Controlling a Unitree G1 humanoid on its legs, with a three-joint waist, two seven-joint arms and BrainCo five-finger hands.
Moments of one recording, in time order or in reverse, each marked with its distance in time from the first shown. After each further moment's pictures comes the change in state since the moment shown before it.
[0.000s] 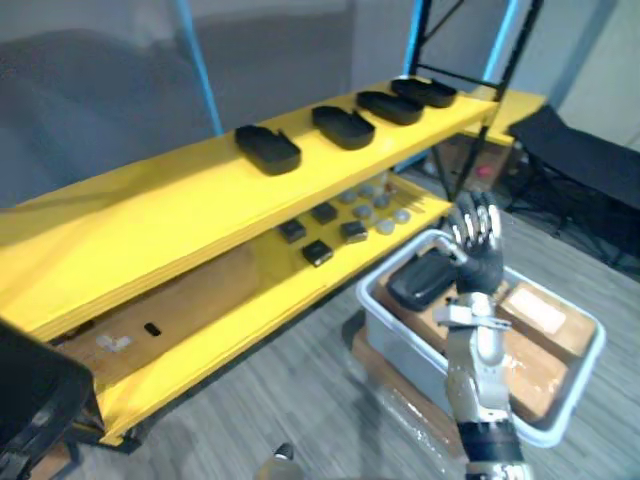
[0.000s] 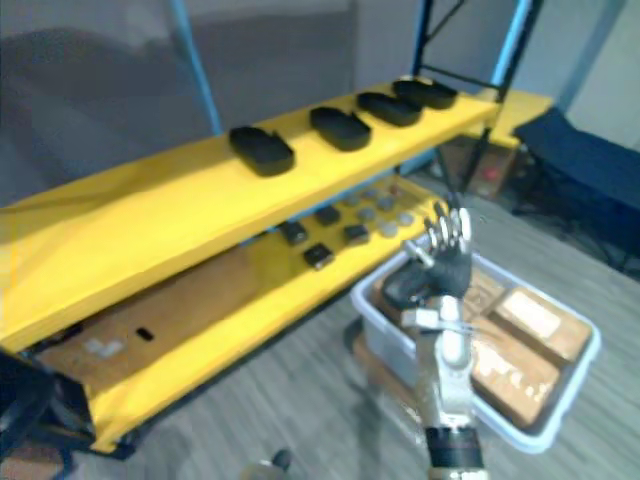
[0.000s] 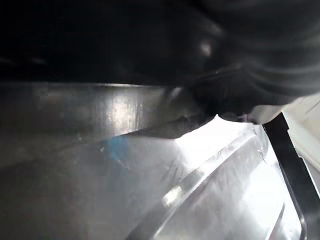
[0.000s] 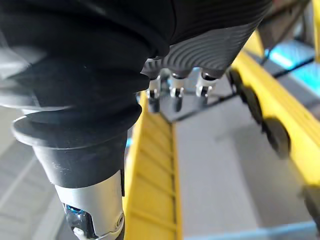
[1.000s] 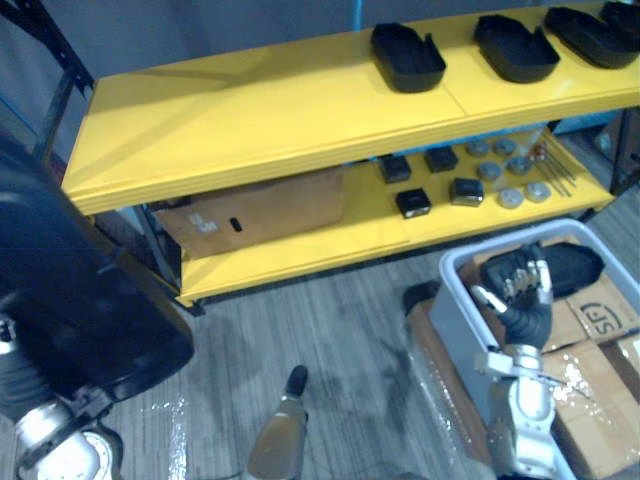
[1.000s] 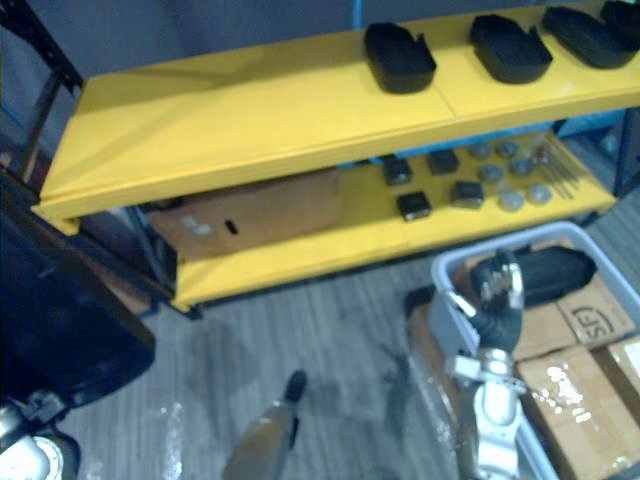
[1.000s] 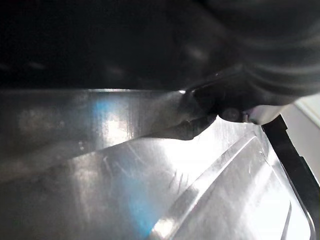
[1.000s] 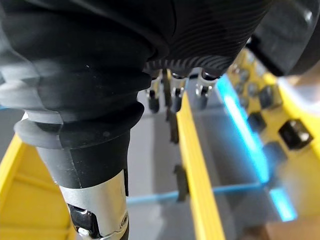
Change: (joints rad) left arm -0.109 0.142 -0.296 -0.017 -0.105 -0.027 -0.223; right arm 0.238 -0.030 -0.144 -0.056 -0.129 -0.069 -0.017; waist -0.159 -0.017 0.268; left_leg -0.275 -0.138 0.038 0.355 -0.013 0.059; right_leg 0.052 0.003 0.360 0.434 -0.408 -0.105
